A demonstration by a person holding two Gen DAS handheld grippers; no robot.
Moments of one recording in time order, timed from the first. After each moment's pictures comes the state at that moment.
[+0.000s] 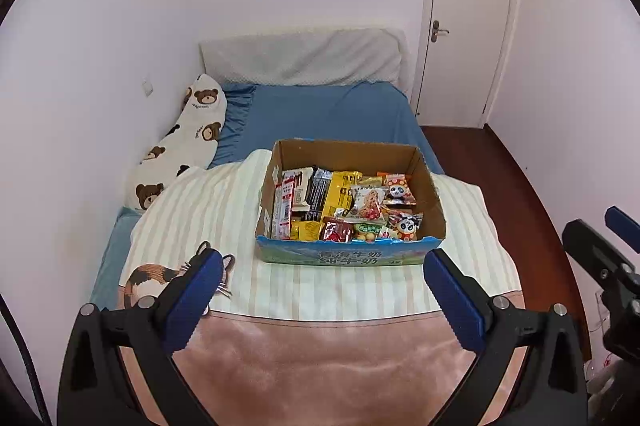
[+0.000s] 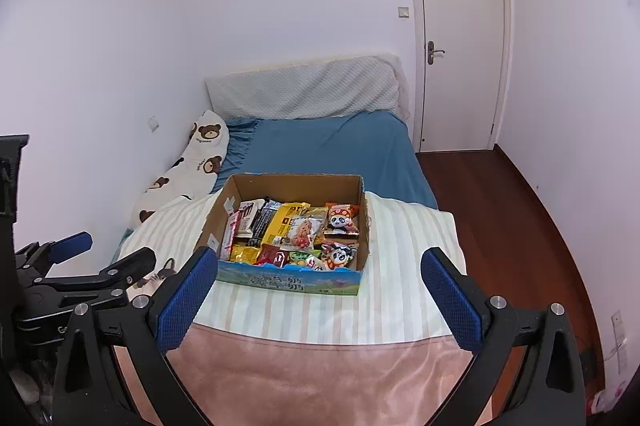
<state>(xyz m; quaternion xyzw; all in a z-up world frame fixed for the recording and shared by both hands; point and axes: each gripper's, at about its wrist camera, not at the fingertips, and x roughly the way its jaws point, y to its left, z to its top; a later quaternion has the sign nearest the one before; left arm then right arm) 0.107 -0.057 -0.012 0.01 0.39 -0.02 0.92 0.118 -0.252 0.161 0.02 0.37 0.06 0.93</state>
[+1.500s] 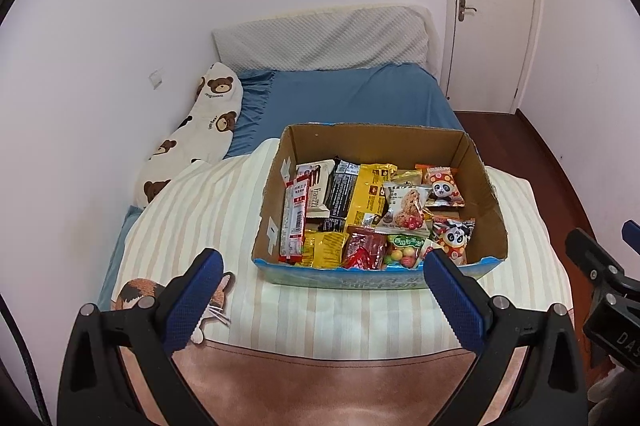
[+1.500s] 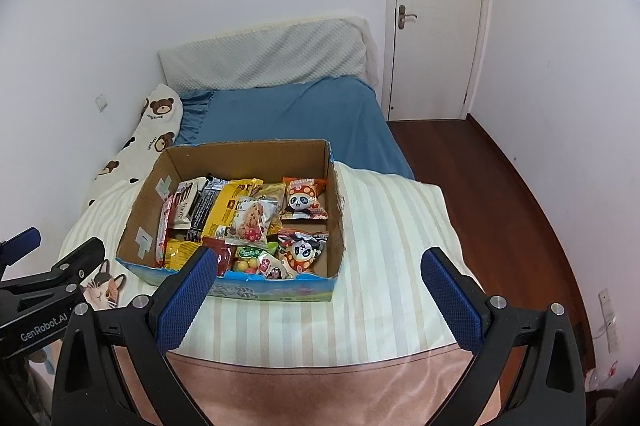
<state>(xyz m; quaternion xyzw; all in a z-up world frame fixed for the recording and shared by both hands) 0.202 -0.066 -0.096 0.04 0.41 0.03 0.91 0.224 -0.251 0.045 0.01 0.42 -0.02 0.91</state>
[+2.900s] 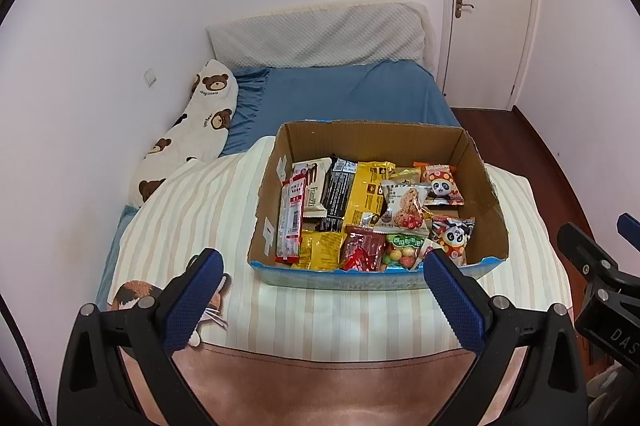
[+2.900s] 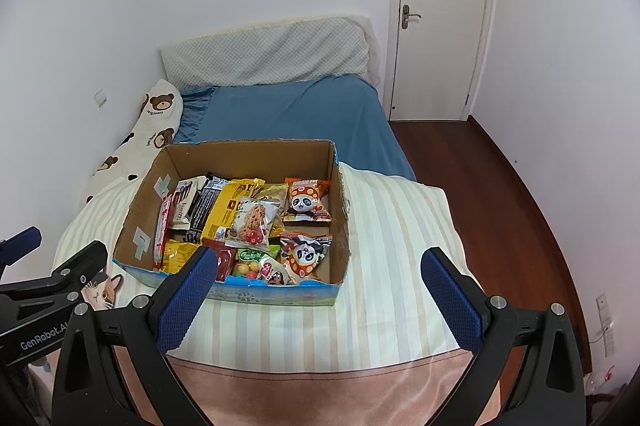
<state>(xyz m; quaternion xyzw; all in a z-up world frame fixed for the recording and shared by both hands) 0.213 -0.064 -0.102 0.03 0.42 0.03 0.91 0.231 -0.245 0.044 0.01 0.42 -0.02 0.91</state>
